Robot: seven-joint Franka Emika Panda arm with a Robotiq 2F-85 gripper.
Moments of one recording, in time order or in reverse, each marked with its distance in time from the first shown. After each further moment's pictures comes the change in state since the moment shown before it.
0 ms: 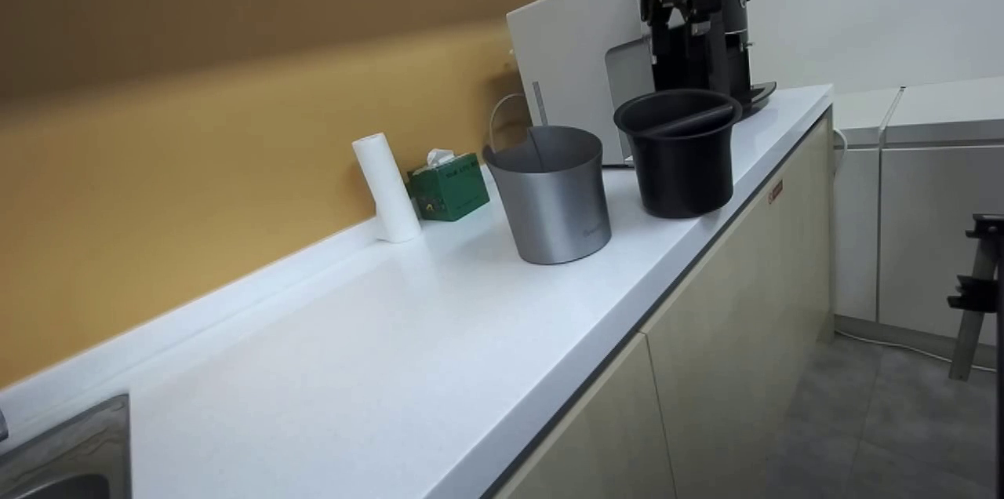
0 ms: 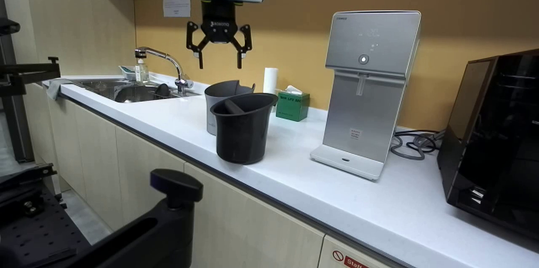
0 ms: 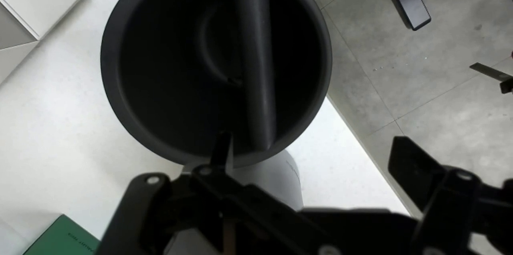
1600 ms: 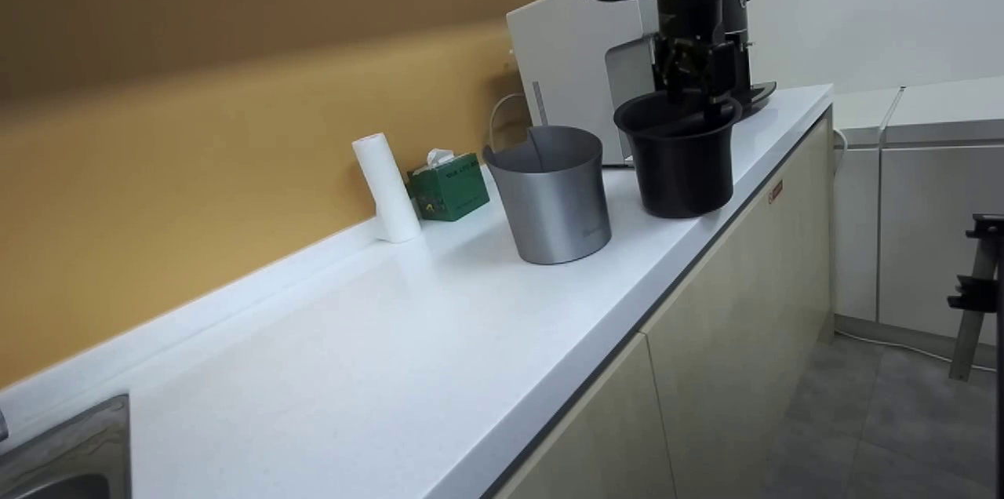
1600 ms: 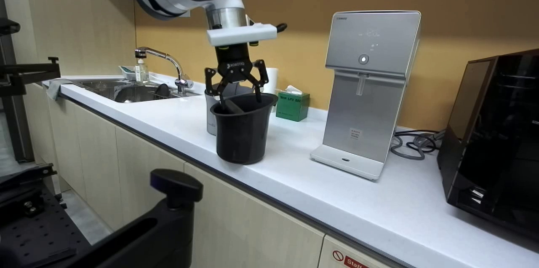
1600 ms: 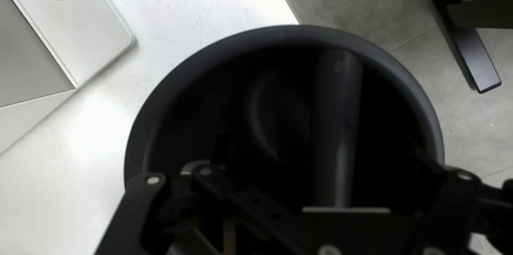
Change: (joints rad) arm -0.133 0.176 0.046 -0.102 -0.210 0.354 0.024
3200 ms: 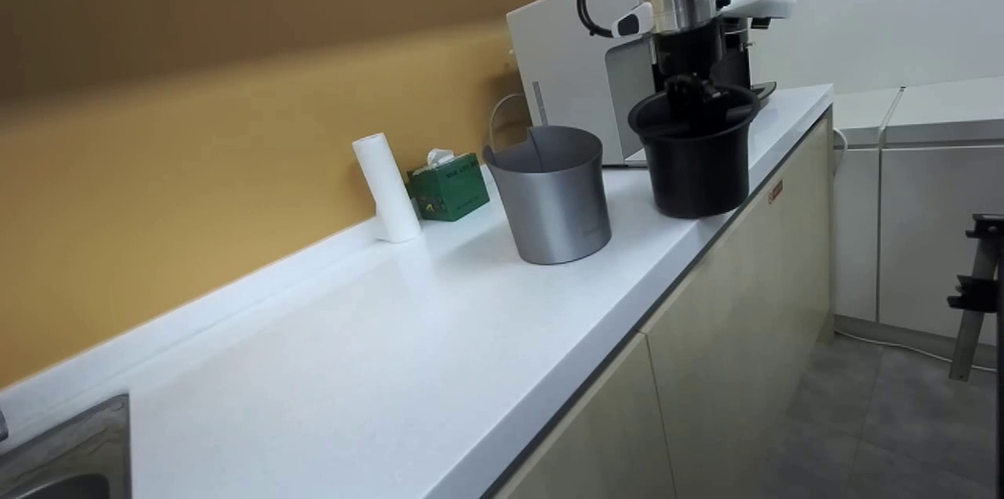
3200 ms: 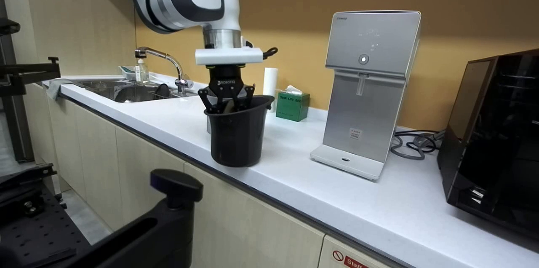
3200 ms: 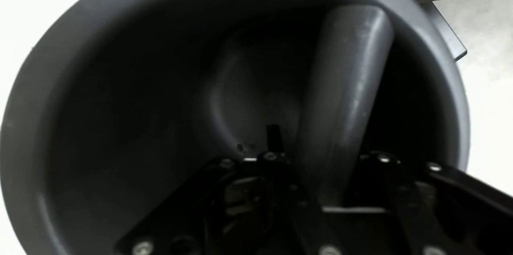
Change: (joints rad) arm 0.000 0.085 0.040 -0.003 0.064 -0.026 0.147
